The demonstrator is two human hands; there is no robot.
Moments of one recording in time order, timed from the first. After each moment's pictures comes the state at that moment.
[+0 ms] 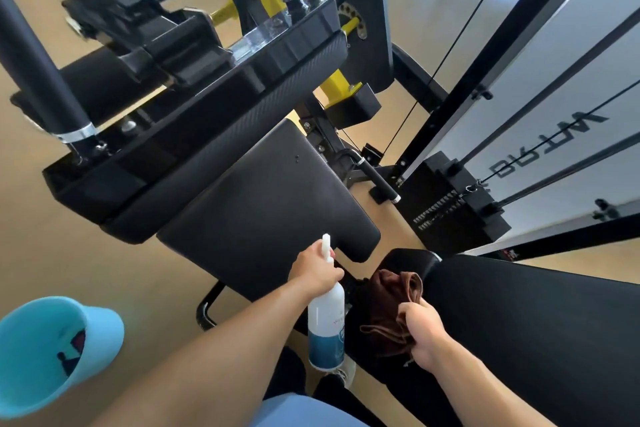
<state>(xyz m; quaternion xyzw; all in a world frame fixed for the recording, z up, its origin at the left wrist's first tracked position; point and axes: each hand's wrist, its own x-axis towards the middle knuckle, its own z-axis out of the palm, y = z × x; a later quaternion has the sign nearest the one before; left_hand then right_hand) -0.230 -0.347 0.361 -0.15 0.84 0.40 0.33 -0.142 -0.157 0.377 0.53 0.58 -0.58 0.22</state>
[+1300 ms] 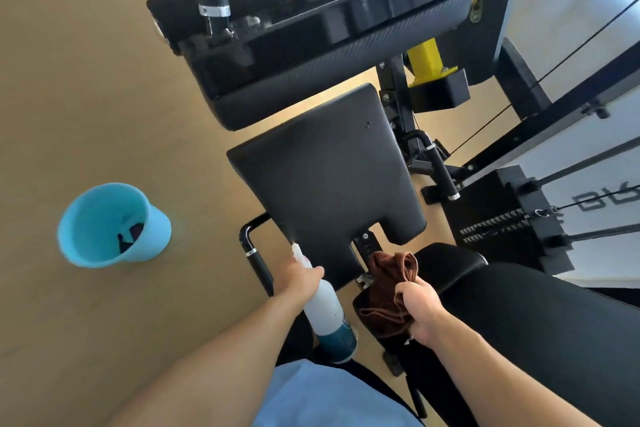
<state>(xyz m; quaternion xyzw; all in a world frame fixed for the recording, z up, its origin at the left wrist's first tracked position) -0.106 -0.395 0.323 -0.48 0.70 0.44 0.29 -0.135 -0.190 0.361 0.41 0.68 -0.50 0.35</state>
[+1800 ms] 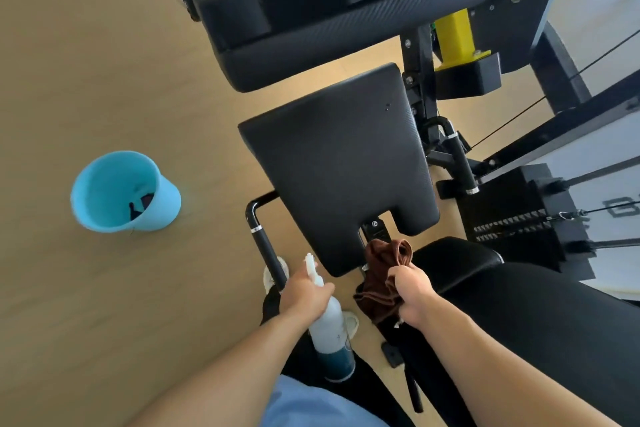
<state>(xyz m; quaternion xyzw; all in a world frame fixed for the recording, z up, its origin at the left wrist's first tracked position) -0.050 -0.364 0.300 -0.46 0.70 0.48 0.28 -0.136 -0.204 0.343 0.41 0.65 -0.53 0.36</state>
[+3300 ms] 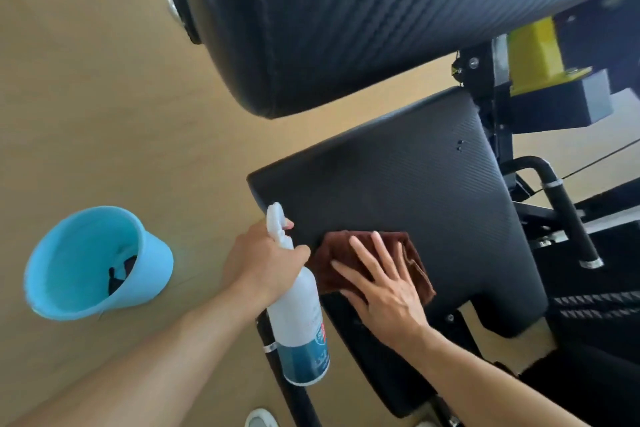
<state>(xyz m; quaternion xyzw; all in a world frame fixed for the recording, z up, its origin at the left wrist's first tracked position) -0.208 -0.568 0.261 -0.39 0.84 0.36 0.12 -0.252 -0.346 0.107 -0.41 0.90 -0.14 0.02</state>
